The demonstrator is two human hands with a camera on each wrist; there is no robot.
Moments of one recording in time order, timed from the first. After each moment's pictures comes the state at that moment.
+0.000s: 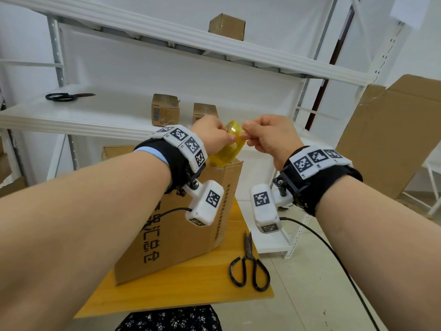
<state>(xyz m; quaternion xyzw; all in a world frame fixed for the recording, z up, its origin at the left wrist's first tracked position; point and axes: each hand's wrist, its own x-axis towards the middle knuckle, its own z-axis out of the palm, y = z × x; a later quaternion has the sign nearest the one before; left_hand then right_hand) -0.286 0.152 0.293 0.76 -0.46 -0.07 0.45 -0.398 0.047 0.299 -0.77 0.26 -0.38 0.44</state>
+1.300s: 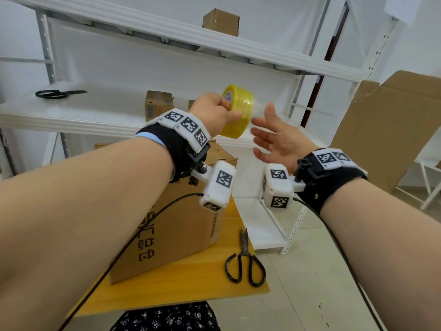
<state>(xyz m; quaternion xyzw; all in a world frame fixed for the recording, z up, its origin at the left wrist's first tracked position) -0.288 0.135 0.310 0.67 -0.42 -0.10 0.60 -0.426 0.029 0.297 -0.62 0.27 -0.30 0.67</state>
